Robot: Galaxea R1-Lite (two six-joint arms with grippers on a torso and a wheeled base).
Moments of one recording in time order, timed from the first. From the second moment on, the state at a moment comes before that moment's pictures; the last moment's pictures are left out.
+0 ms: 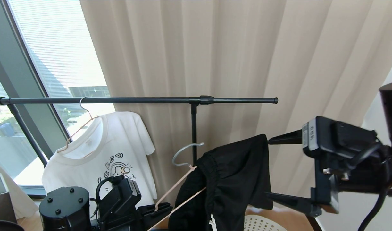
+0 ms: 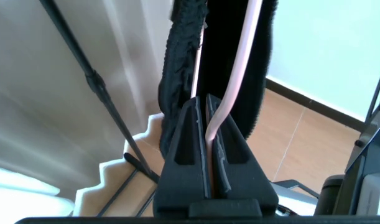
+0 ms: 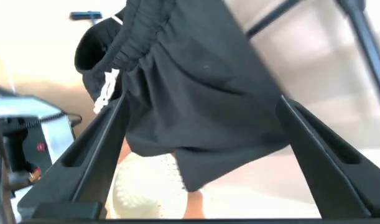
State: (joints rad) left arm -0.58 1.89 0.00 -1.57 -0.38 0.14; right arm 0.64 1.37 -0.95 0.18 0.19 -0.63
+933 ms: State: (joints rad) left arm -0.66 1.89 0.00 -1.57 -0.40 0.17; right arm 0.55 1.77 -1.50 0.75 0.56 -1.01
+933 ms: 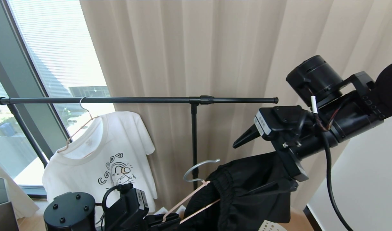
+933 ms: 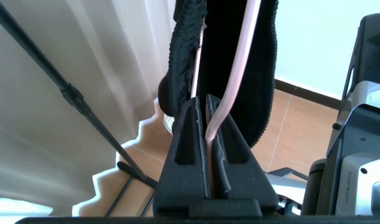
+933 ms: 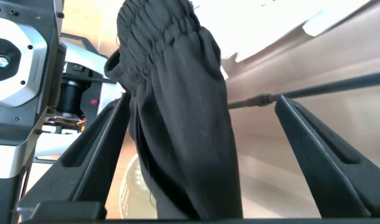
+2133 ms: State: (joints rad) left arm -0.66 1.90 0.00 -1.57 -0.40 0.17; right arm 0.63 1.87 -1.54 0.75 0.55 -1.00
